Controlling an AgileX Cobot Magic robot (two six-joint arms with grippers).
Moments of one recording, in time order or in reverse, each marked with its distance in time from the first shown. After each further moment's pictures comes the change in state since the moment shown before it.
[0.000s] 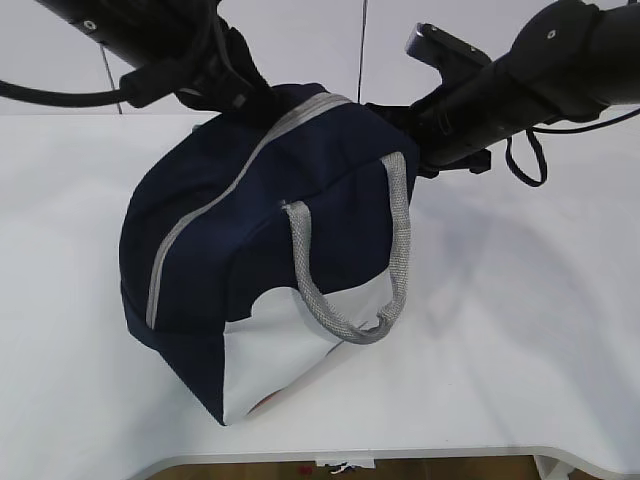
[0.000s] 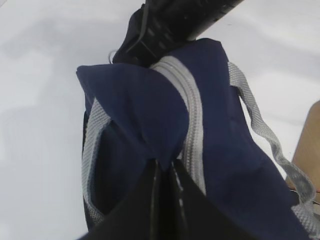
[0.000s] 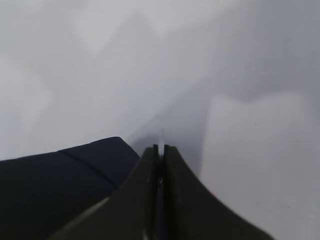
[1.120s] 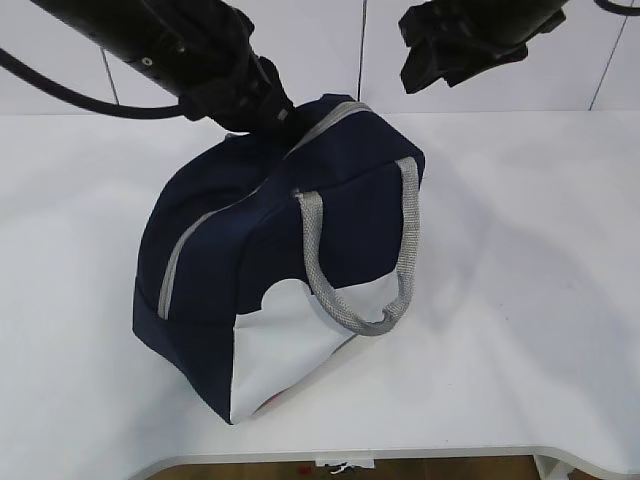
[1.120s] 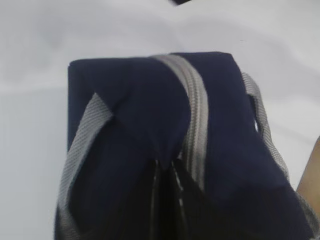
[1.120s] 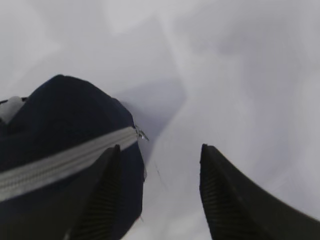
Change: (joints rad) left arm 0.012 0.093 0.000 -0.064 -0.087 -0.055; right arm -0.001 -0.143 -0.295 -0.442 0.476 -0.002
